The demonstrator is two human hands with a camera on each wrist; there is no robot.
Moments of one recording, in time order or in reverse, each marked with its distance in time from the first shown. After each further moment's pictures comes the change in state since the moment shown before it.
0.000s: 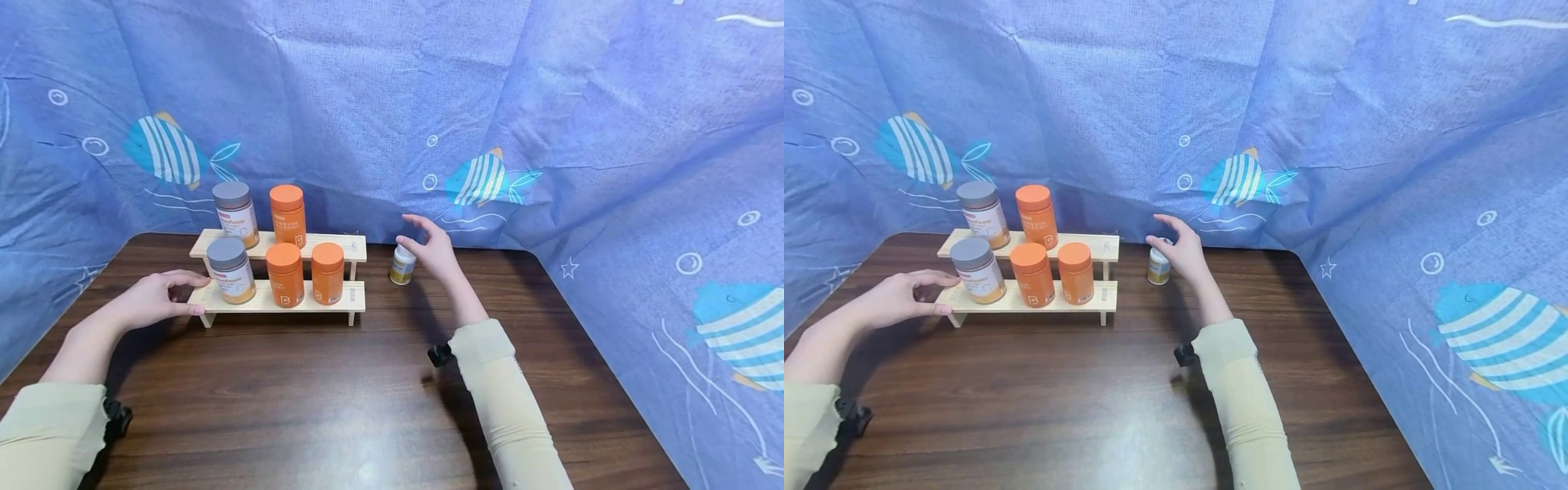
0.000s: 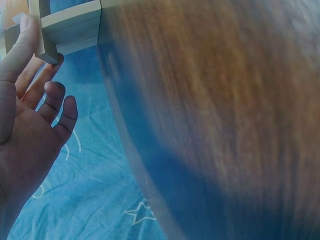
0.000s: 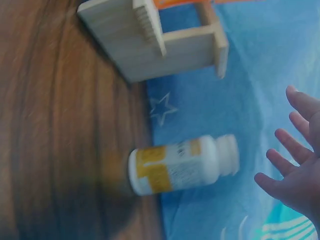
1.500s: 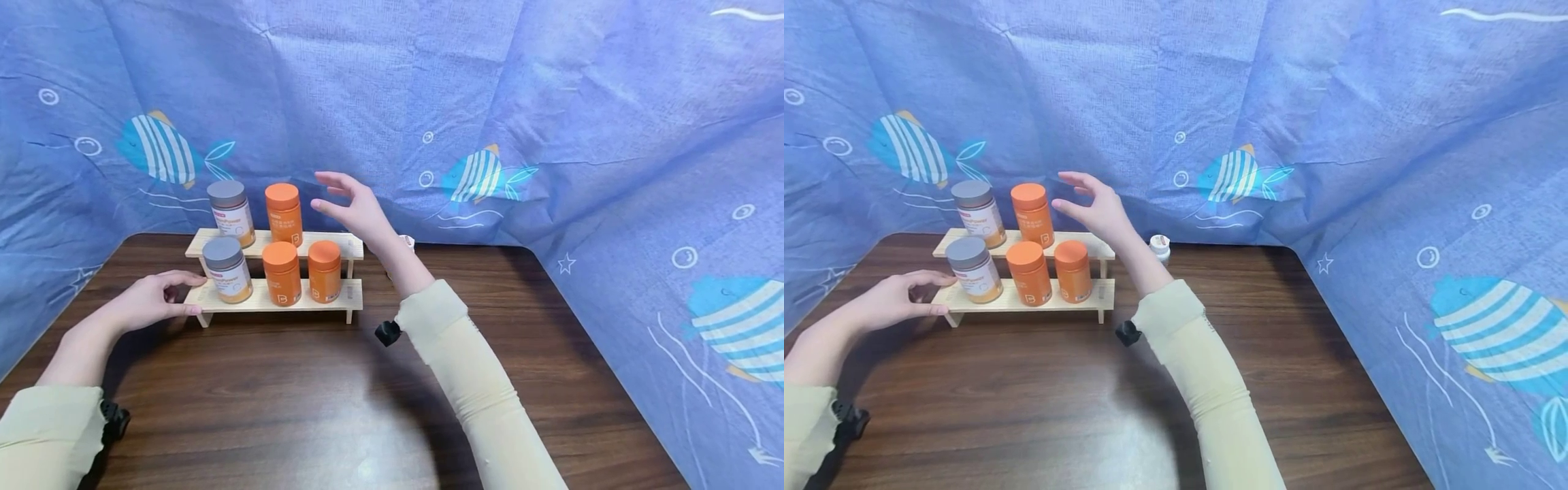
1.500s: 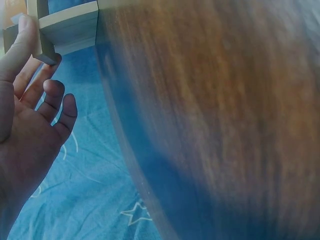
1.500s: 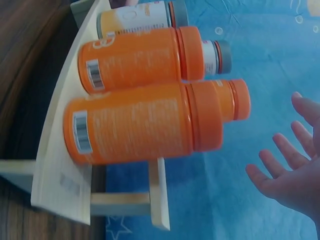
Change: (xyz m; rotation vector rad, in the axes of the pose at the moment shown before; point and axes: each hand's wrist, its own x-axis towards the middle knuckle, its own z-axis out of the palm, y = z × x) left_hand -0.001 -0.002 0.004 -0.034 0.027 0.006; right_hand 0.036 -0.128 0.057 0.293 -0.233 -0.043
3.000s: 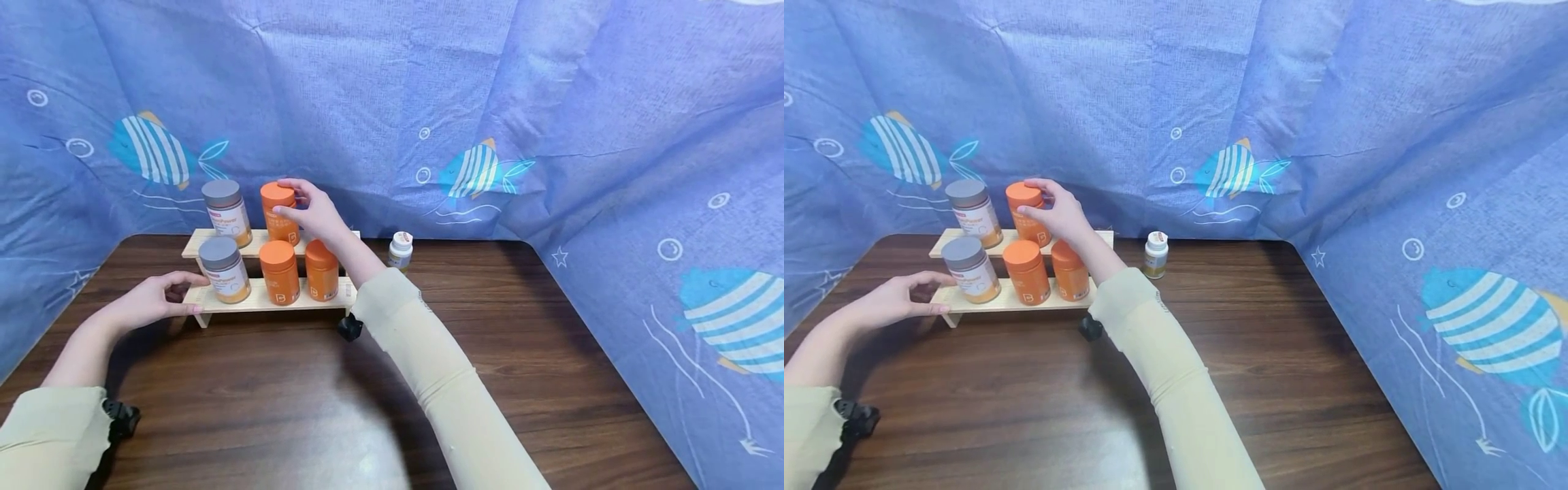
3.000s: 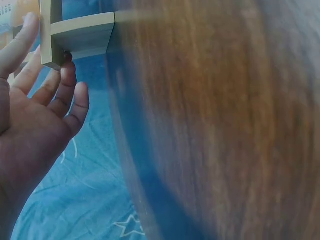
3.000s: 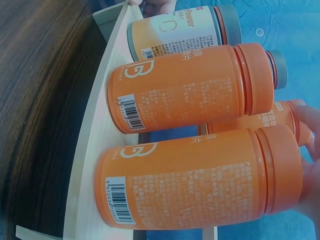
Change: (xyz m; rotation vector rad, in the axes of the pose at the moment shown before) left_hand 0.008 0.001 0.000 -0.139 -0.106 -0.059; right_hand 0.040 0.020 0.059 0.008 0.000 0.126
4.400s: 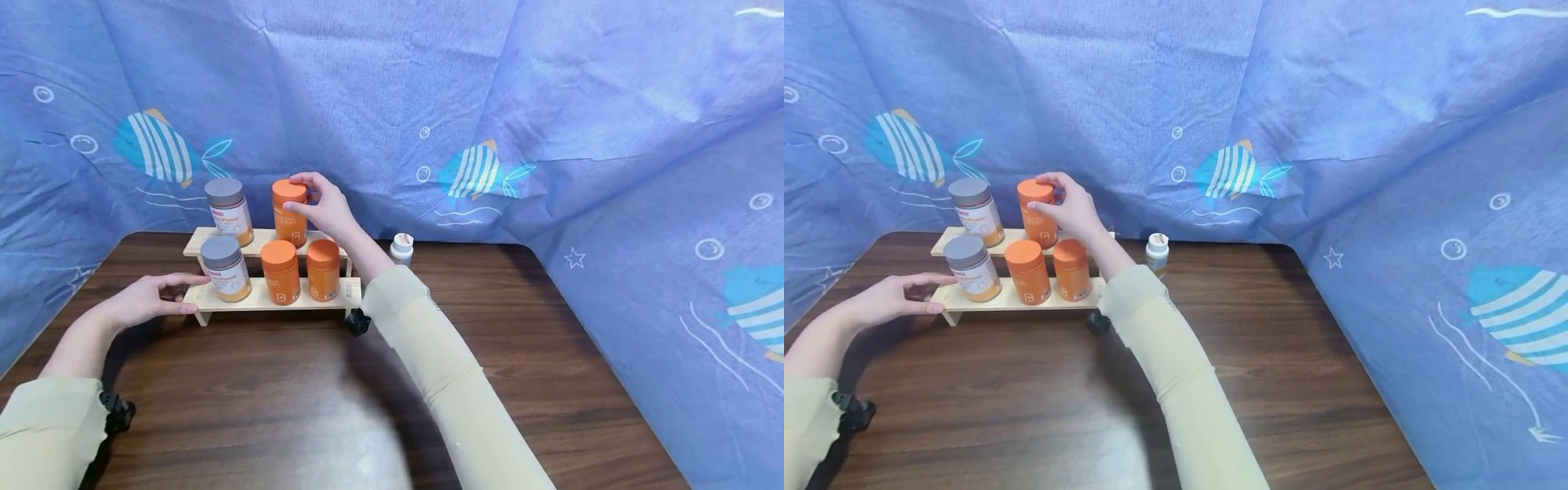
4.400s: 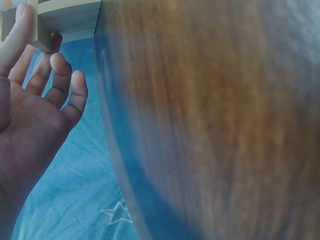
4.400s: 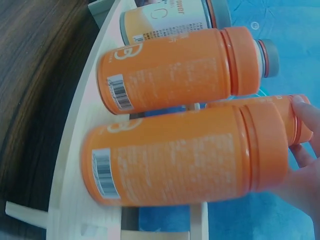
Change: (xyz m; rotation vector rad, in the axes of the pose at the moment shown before) left_hand -0.007 -0.014 -0.003 -0.022 -0.036 -0.010; right_hand -0.012 -0.007 -0.010 -0.053 0.066 -0.070
